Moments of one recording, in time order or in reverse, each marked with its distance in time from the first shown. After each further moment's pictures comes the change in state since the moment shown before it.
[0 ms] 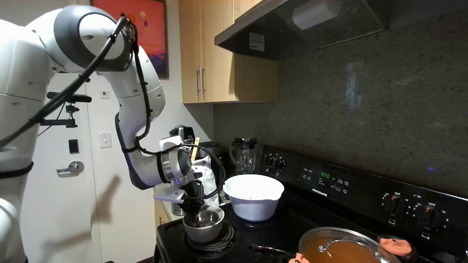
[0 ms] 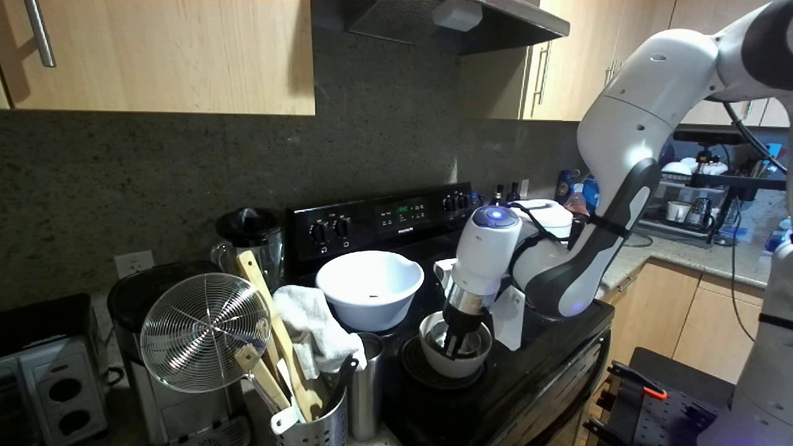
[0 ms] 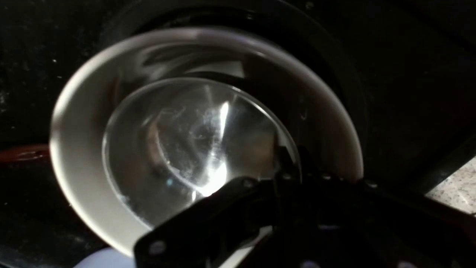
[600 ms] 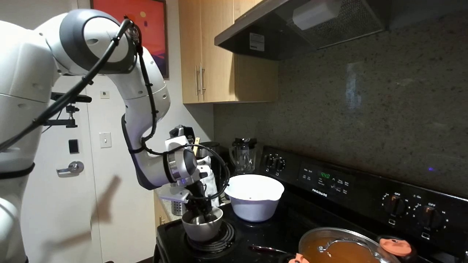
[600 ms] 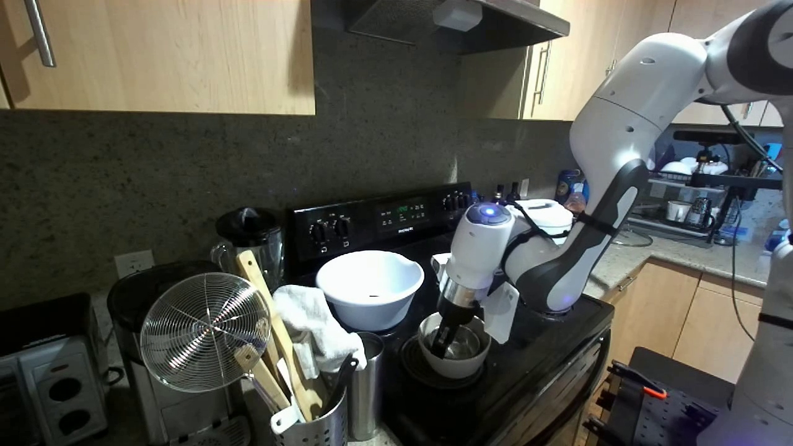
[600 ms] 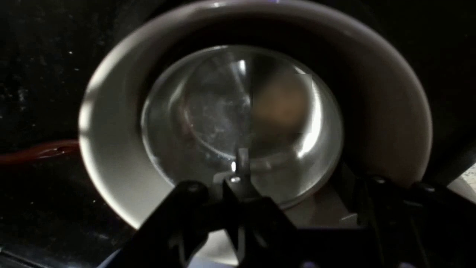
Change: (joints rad) arm 0.010 0.024 -0.043 0.043 -0.029 0.001 0.058
